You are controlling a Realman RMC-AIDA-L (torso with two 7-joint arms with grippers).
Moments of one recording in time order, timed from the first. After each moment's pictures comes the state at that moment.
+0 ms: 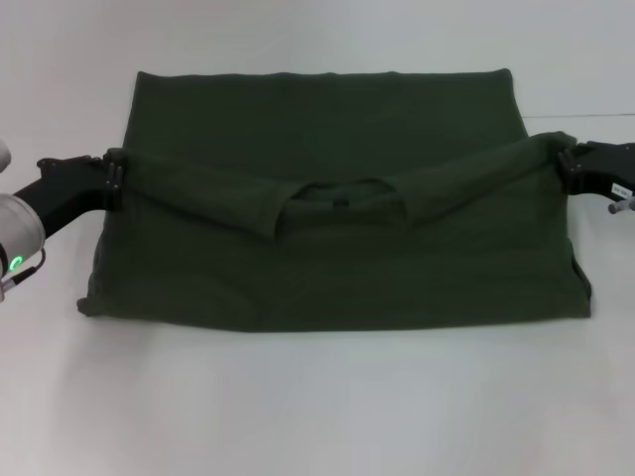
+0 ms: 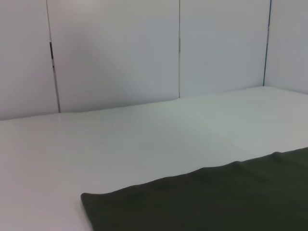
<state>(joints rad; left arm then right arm) -0.75 -2.12 -0.09 0.38 2.17 0.91 -0.91 0.72 2.05 -0.02 -0.36 -2.15 -0.92 1.04</state>
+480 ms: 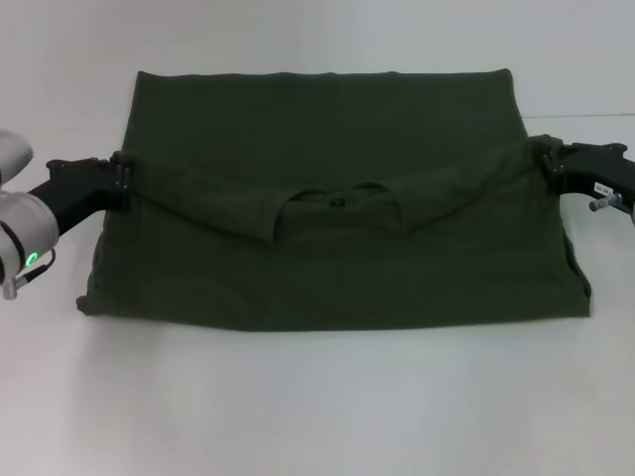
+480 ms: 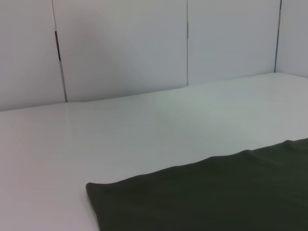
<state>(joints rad) -0.78 -2.12 -0.09 0.34 2.15 0.82 -0.87 0.75 2.06 -0.05 -0.33 -2.14 -0.83 1.03</state>
